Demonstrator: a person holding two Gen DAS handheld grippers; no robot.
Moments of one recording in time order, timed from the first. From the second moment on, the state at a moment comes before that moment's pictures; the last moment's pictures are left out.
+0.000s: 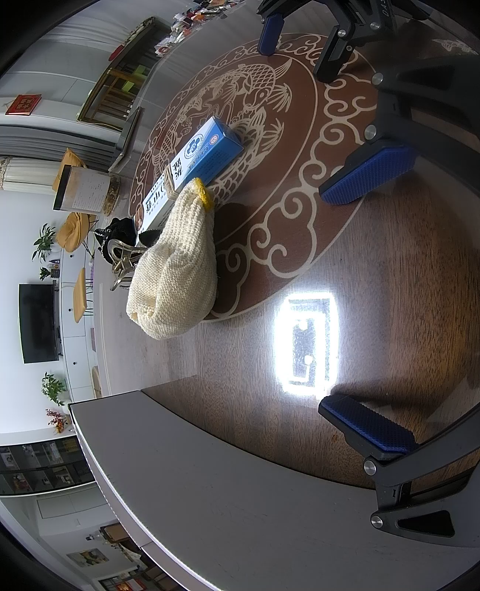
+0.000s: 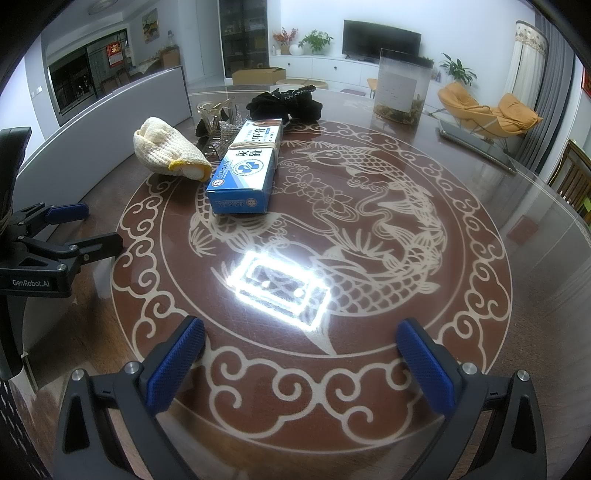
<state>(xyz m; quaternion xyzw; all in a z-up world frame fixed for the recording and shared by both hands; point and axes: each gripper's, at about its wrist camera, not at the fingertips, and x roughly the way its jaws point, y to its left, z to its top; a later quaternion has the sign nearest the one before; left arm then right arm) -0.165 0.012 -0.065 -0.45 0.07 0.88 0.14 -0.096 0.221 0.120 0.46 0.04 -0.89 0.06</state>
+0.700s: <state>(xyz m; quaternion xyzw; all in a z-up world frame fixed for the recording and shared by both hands) -0.164 0.012 -0.065 -0.45 0.07 0.88 0.14 -0.189 0.187 0.121 0.48 0.08 -0.86 0.14</state>
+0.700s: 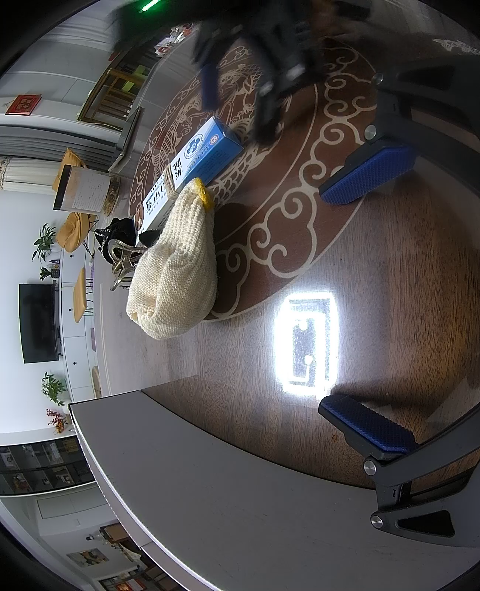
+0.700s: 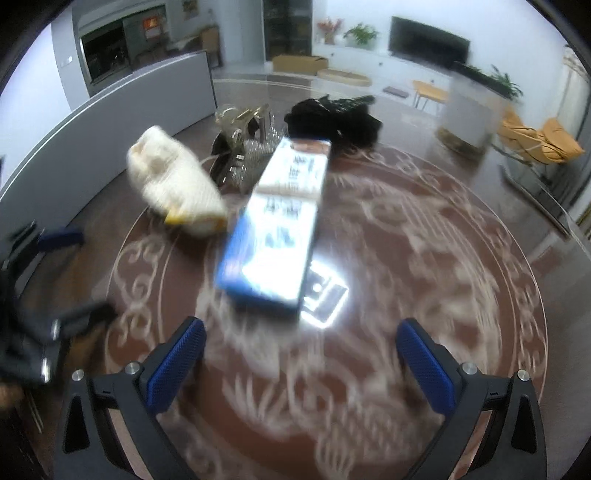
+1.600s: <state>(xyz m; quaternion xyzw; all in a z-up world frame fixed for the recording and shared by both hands) -0.145 0.010 -0.061 -0.47 0.06 0.87 0.12 -0.104 0.169 0.131 0.45 0.11 -0.86 0.20</state>
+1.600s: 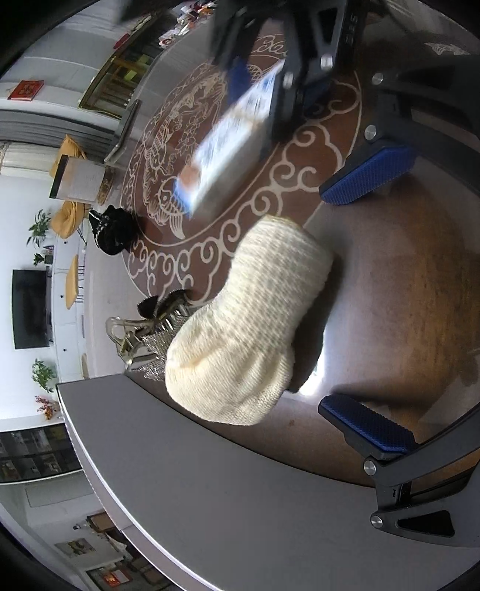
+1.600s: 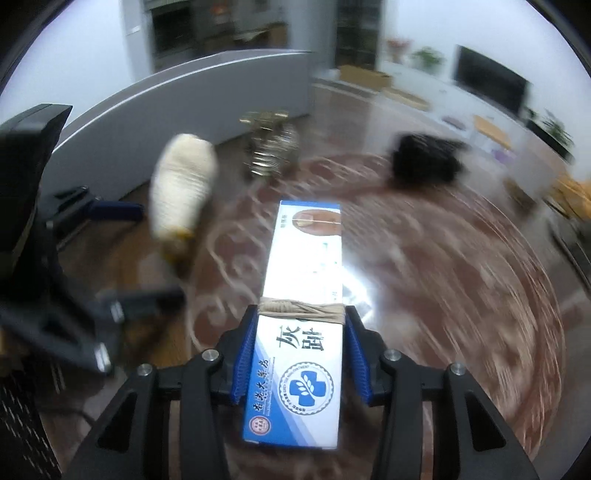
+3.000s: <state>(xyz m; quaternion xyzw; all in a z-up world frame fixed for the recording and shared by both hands) -0.193 0.045 -0.059 -0.46 0.08 0.87 0.13 -0.064 0.211 0.133 0.43 0.08 -0.89 0.13</state>
